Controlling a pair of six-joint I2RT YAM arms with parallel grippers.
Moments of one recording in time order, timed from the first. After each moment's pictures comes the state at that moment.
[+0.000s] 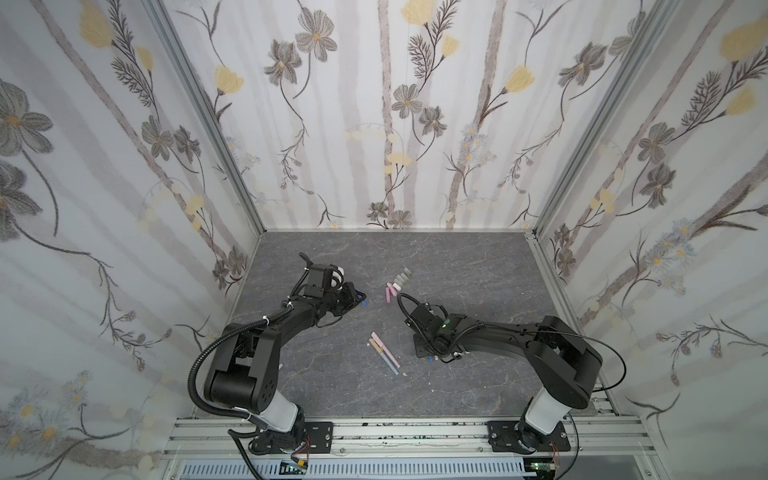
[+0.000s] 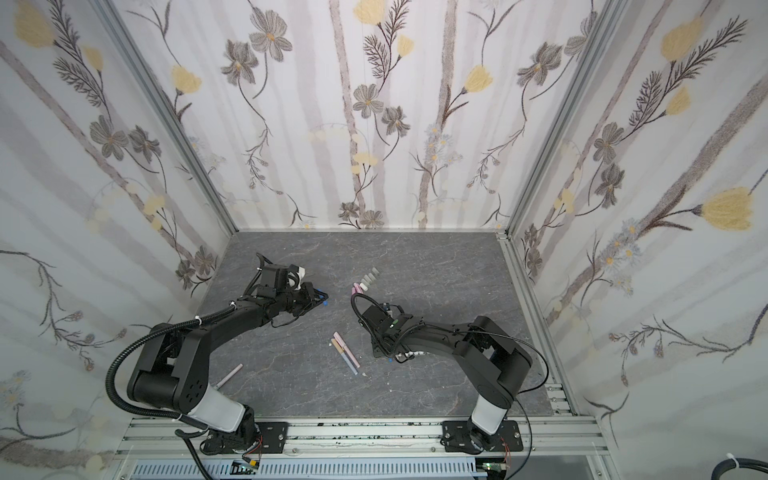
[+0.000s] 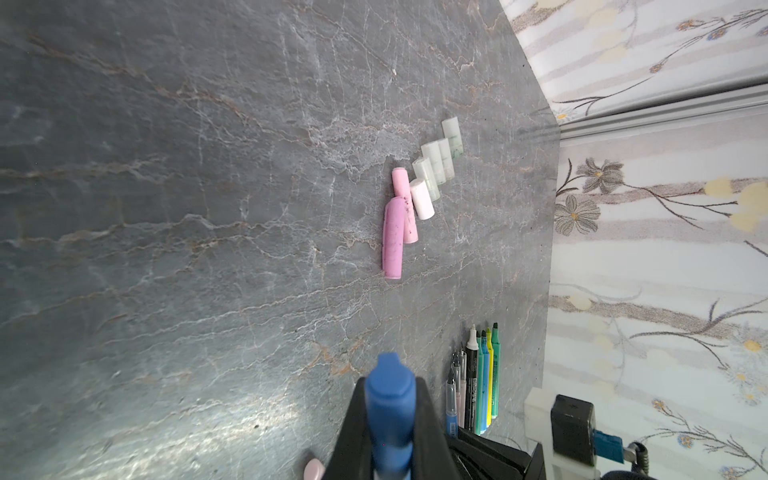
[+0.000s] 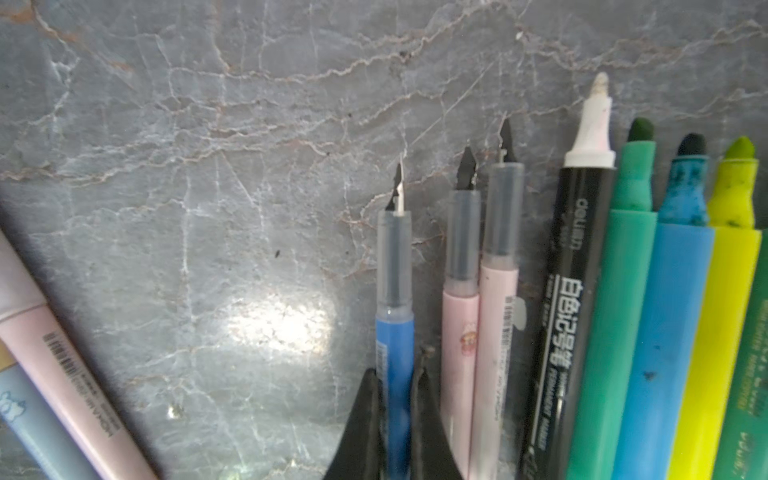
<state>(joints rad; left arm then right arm) -0.22 1.56 0.82 -0.02 0.55 -0.77 0.92 1.71 0.96 -0.52 0.21 0.70</state>
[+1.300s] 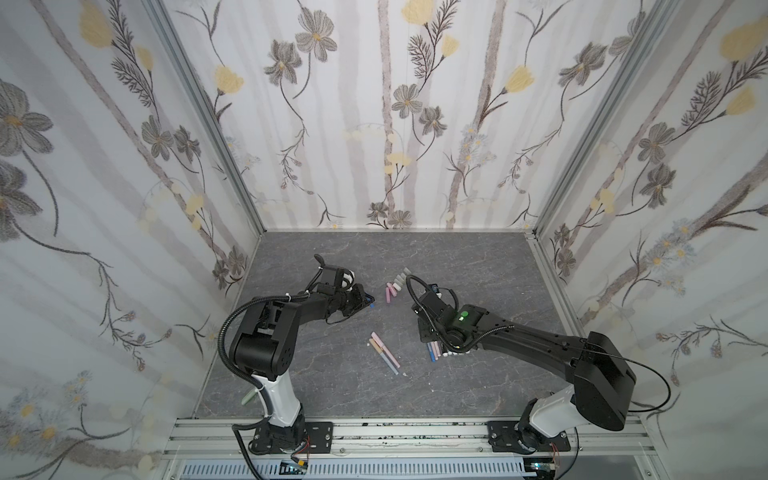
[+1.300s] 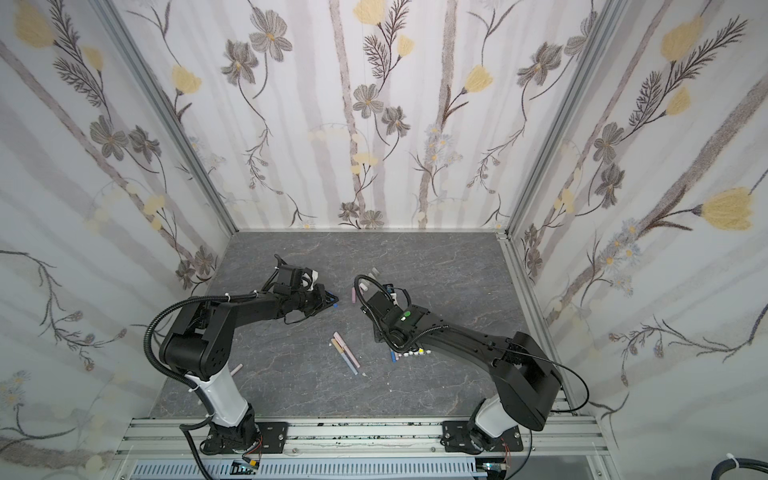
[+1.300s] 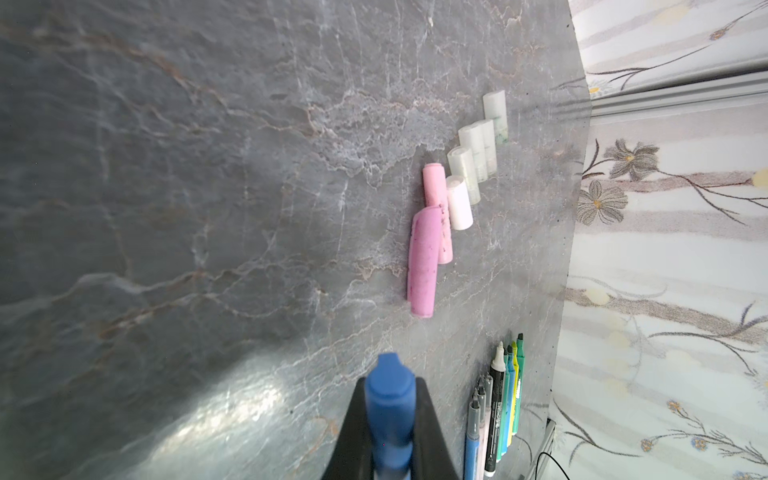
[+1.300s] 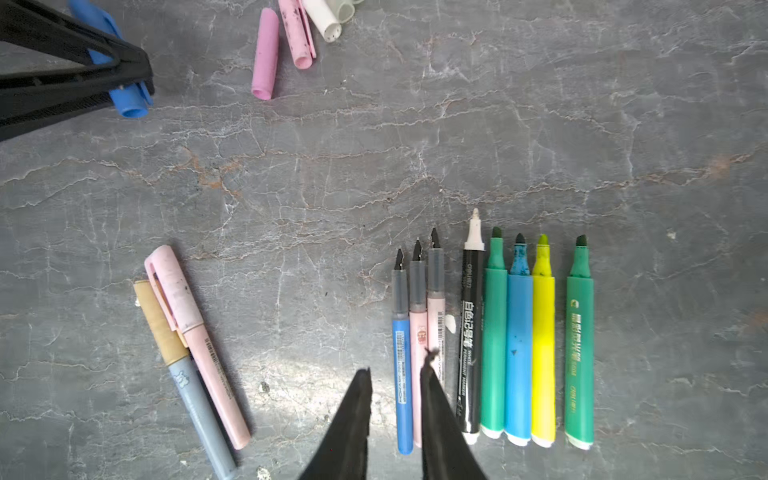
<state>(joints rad) -0.27 1.82 0.91 0.07 0.58 -0.78 0.90 1.51 1.05 -0.63 0.33 0.65</state>
